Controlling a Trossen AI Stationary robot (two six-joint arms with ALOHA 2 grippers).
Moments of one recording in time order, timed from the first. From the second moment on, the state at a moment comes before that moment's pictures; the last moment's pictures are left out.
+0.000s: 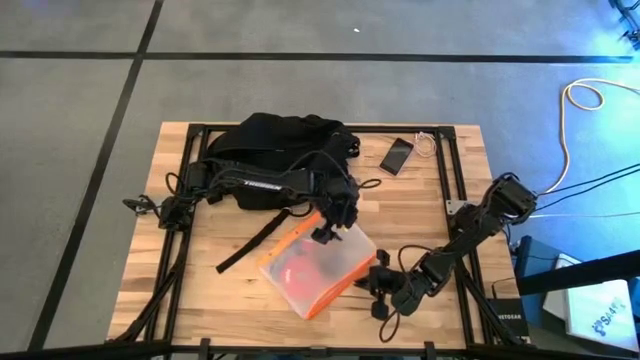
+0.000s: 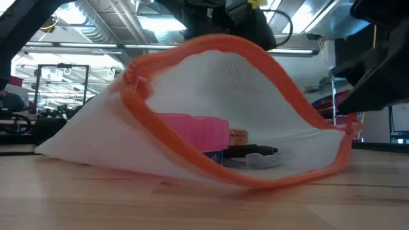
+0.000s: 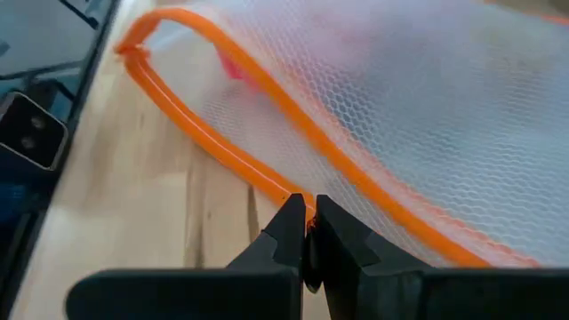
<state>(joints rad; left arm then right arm) 0.07 2.13 1.69 -0.50 0.33 0.58 0.77 1.70 0.71 0.21 0.60 0.76</state>
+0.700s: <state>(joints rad) -0.16 2.12 1.59 -0.45 0.17 0.46 0.77 1.70 0.71 0.25 0.71 0.75</state>
